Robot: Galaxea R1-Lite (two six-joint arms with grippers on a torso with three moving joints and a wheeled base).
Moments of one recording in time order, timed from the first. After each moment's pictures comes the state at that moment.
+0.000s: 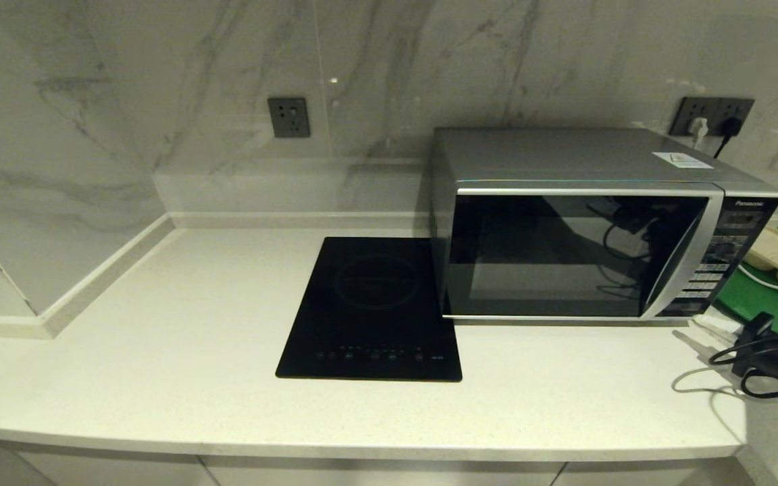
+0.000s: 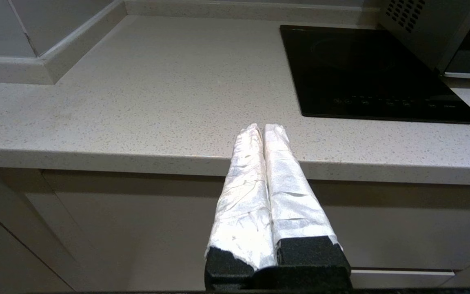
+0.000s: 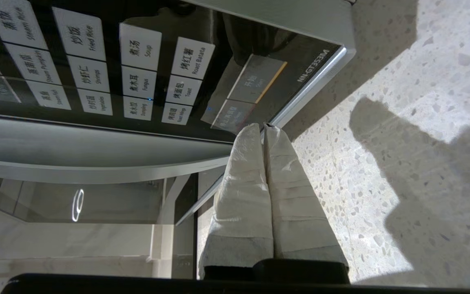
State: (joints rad) left arm 0.00 0.00 0.00 -0.01 0.01 -0.05; right arm -0.63 2.42 -0.93 -1.25 0.98 1.05
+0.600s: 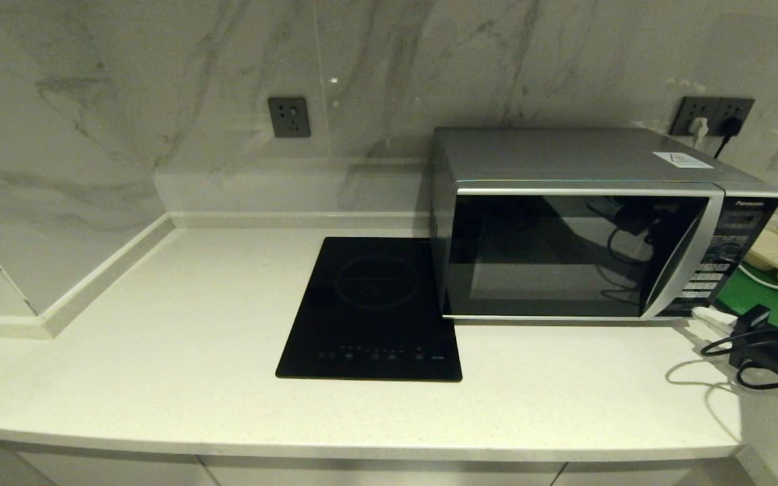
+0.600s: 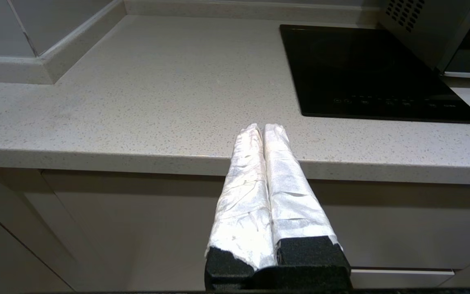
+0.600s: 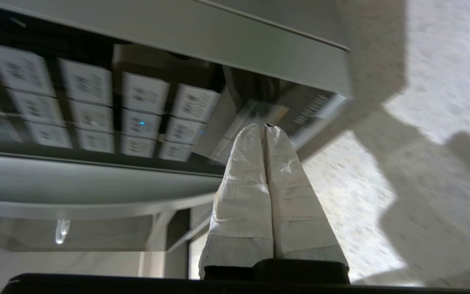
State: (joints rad) left arm 0.00 0.00 0.00 -0.01 0.01 -0.05; right arm -0.60 2.43 -0.97 -1.26 0.89 1.07
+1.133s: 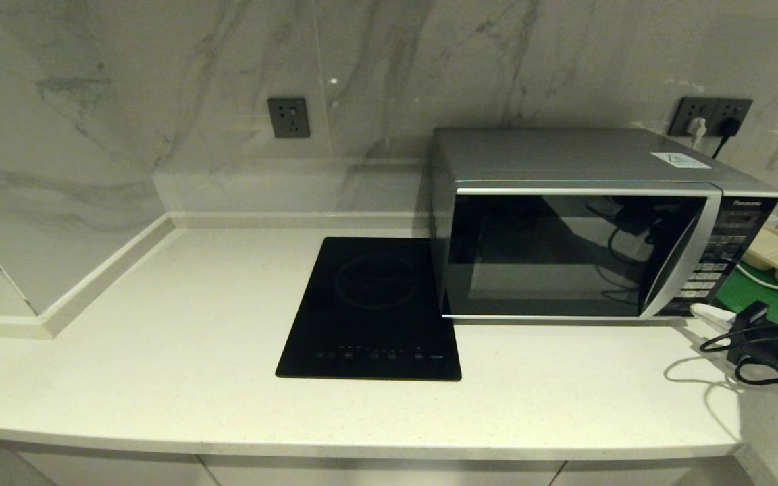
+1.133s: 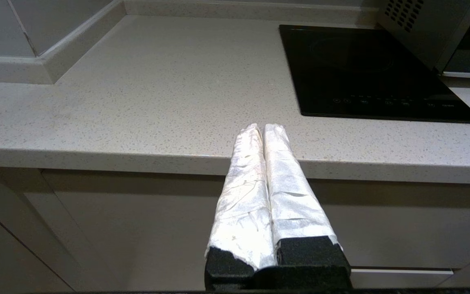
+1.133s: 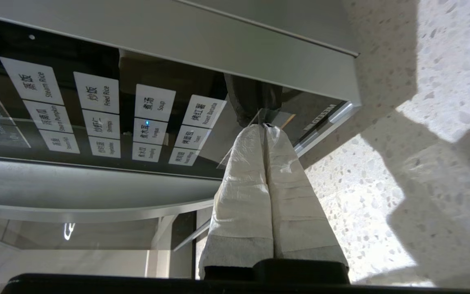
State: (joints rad) left arm 0.00 0.00 0.00 -0.01 0.01 -0.05; right arm -0.60 2.44 -1.00 -1.26 0.89 1.09
